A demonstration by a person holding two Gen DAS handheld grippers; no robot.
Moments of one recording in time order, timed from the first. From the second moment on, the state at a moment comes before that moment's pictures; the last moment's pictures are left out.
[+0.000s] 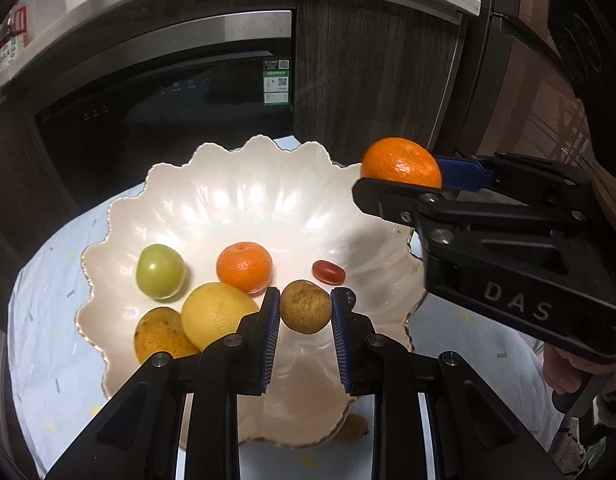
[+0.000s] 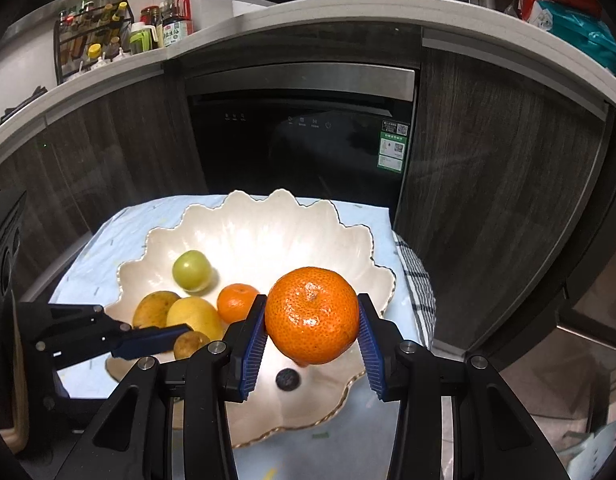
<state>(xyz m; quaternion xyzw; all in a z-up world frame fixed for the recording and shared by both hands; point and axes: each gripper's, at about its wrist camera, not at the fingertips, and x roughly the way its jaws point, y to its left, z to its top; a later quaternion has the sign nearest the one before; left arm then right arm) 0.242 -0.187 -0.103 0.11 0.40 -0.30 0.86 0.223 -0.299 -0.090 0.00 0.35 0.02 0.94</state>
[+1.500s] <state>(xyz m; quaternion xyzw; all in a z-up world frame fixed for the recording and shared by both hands) 0.253 -0.178 -0.101 0.11 0.40 -0.26 0.87 0.232 -0.310 -0.093 0.03 0.35 -0.02 0.94</state>
